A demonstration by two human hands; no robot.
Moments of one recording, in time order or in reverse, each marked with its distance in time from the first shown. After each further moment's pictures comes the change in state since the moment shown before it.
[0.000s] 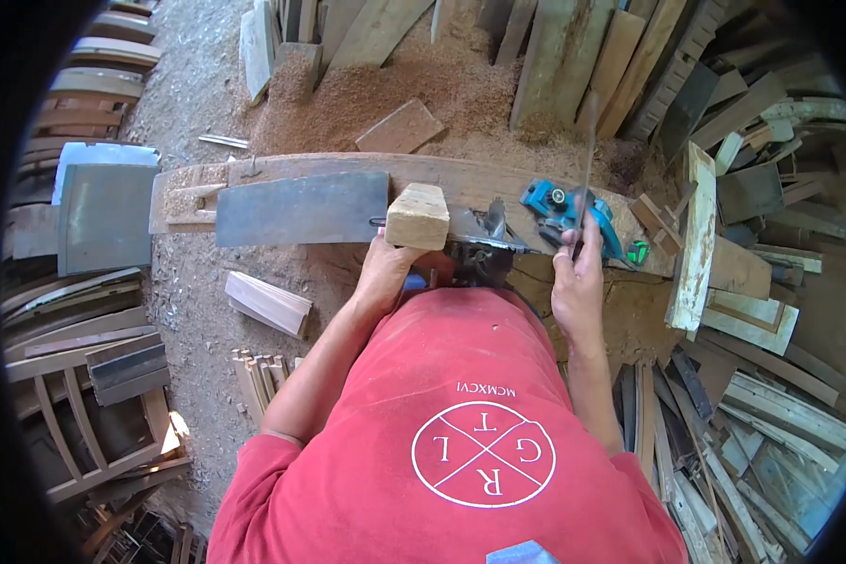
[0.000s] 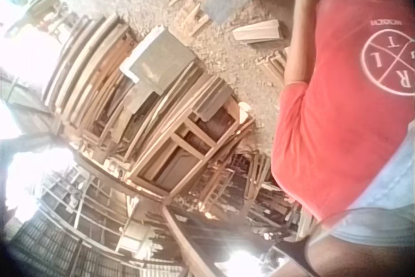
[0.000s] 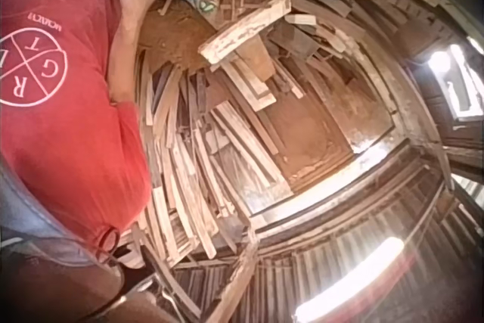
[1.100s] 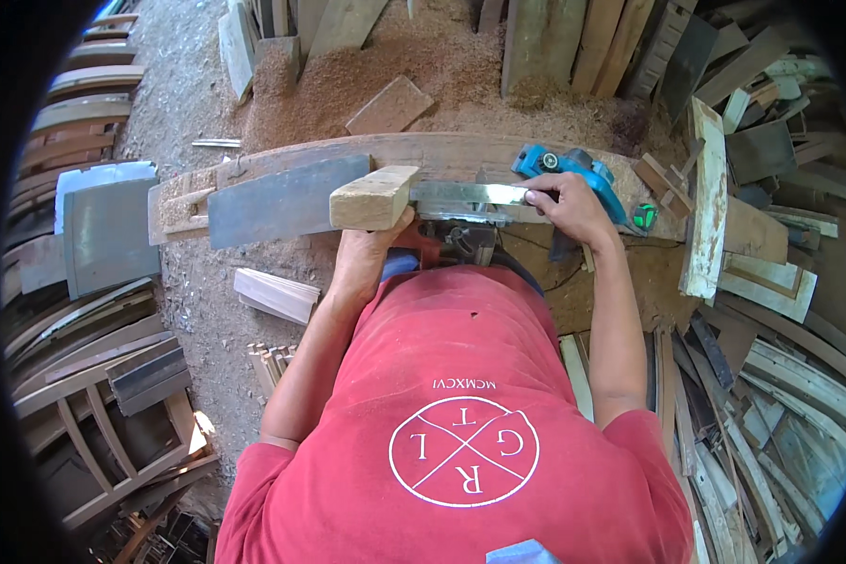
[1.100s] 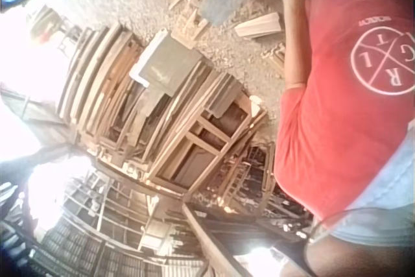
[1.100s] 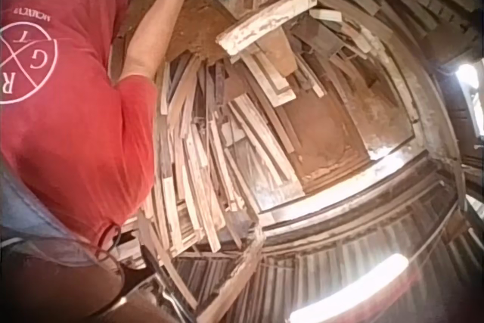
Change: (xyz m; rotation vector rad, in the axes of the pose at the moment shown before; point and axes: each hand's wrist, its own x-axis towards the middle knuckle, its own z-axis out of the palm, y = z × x) left_hand 0.004 0.001 0.002 0.129 0.011 0.057; right_hand 0.088 0.041 -0.033 -0.398 -0.588 0.122
